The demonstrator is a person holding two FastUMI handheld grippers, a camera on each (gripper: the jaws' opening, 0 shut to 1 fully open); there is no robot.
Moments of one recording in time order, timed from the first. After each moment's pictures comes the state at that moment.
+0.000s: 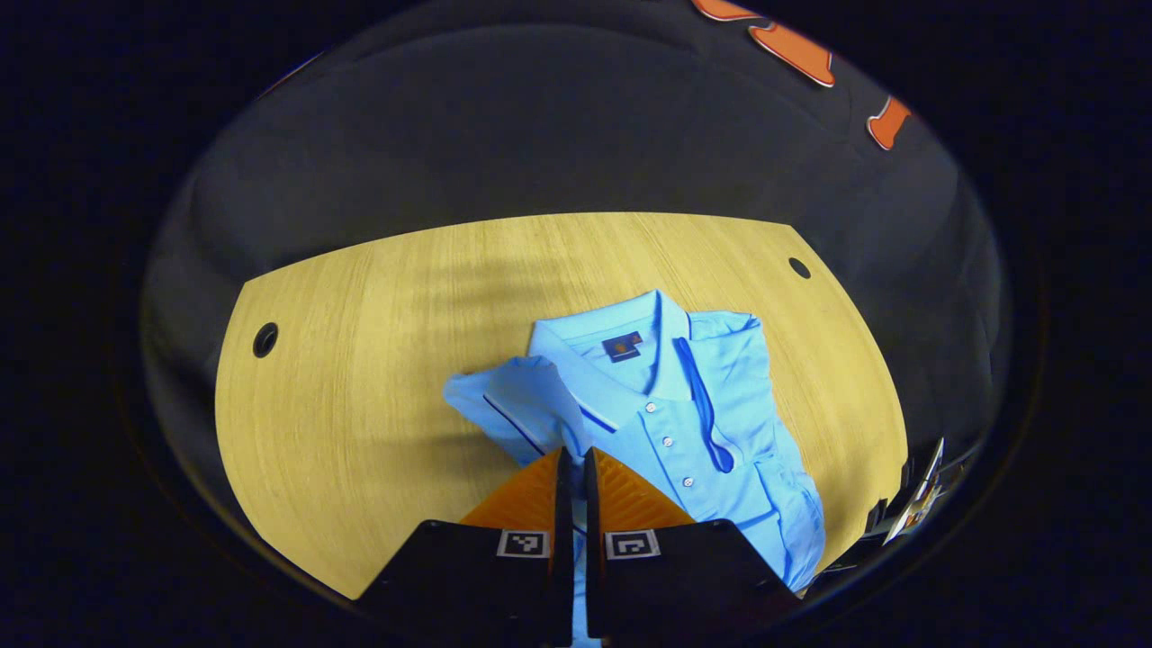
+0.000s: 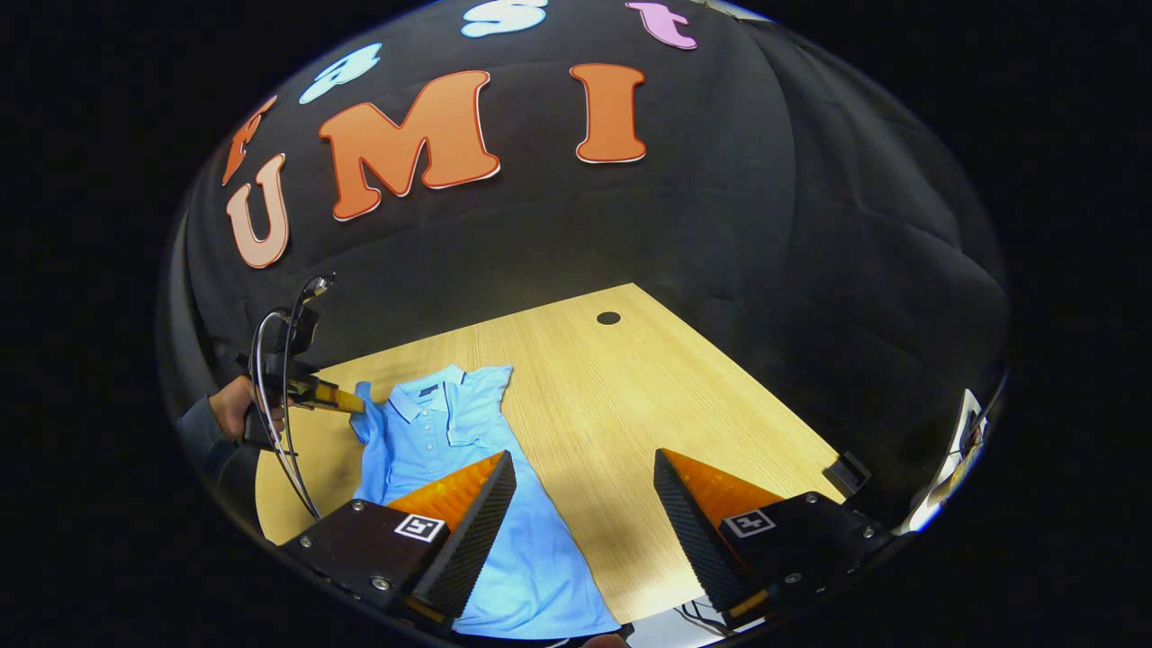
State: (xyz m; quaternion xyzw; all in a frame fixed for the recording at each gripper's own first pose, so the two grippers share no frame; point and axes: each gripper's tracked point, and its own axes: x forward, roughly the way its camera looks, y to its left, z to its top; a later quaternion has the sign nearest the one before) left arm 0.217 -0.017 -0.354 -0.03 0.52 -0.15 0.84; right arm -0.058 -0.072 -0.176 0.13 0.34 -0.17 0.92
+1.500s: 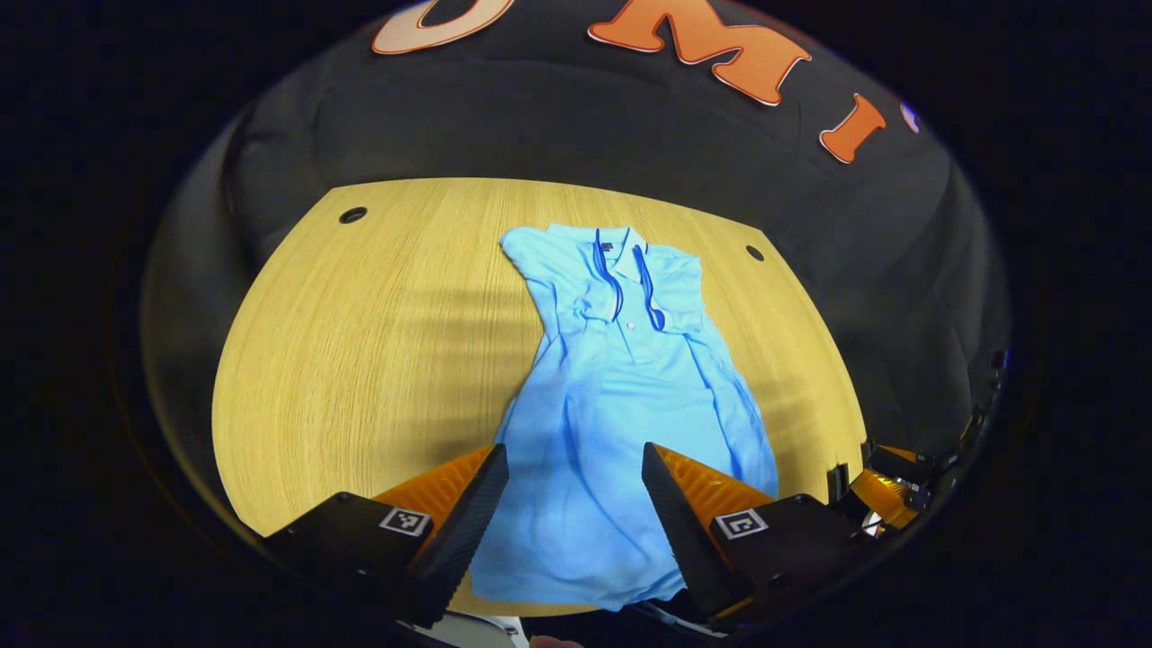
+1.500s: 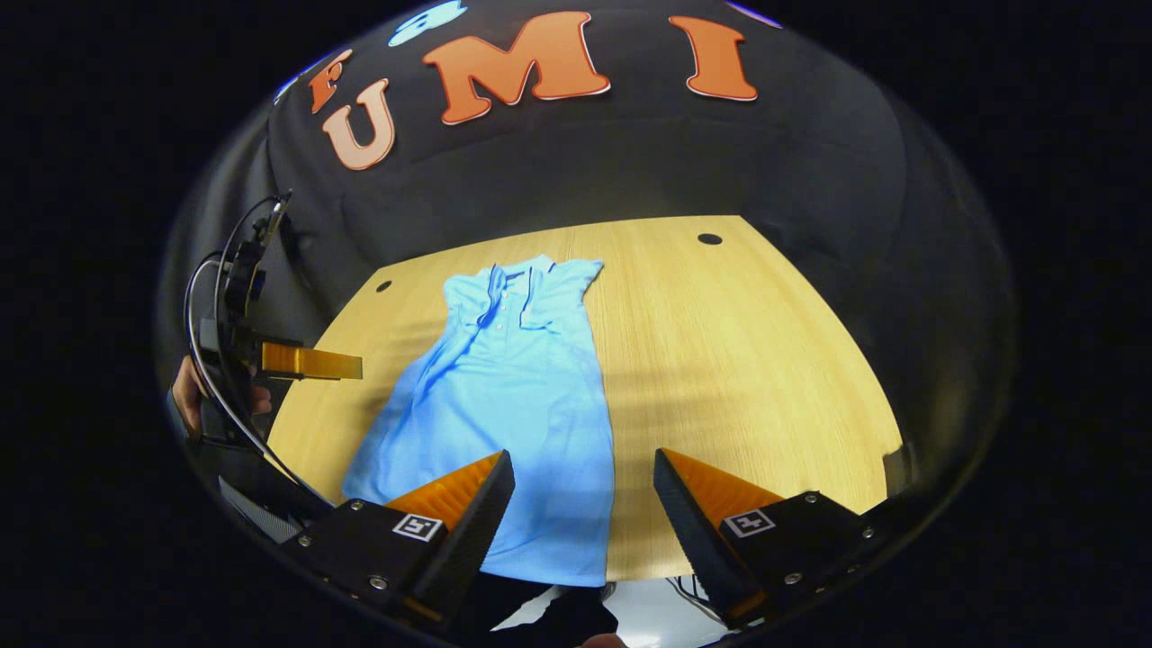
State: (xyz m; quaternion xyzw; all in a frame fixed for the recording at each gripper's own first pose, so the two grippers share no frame) left arm -0.043 0.007 -0.301 -0.11 0.50 -0.09 0.85; right arm -0.131 -0.013 -0.244 0.10 0.44 0.04 0.89
